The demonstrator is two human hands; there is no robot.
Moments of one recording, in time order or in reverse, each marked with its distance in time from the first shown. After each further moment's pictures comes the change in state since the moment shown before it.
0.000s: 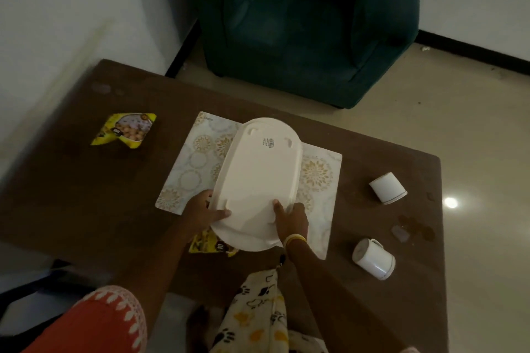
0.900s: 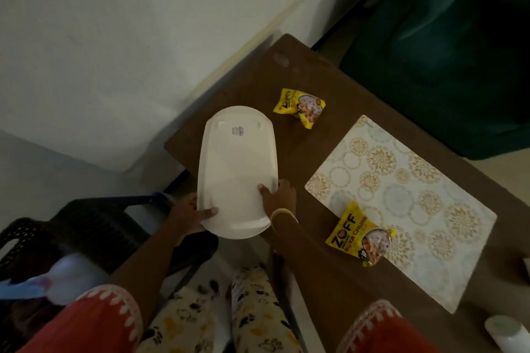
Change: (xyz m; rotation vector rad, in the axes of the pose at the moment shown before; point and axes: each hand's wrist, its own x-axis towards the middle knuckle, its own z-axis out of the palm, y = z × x) left_hand -0.095 -0.235 -0.249 -0.756 0.270 -0.222; right_hand -0.160 -0.079 0.314 -0.388 -0.356 -0.313
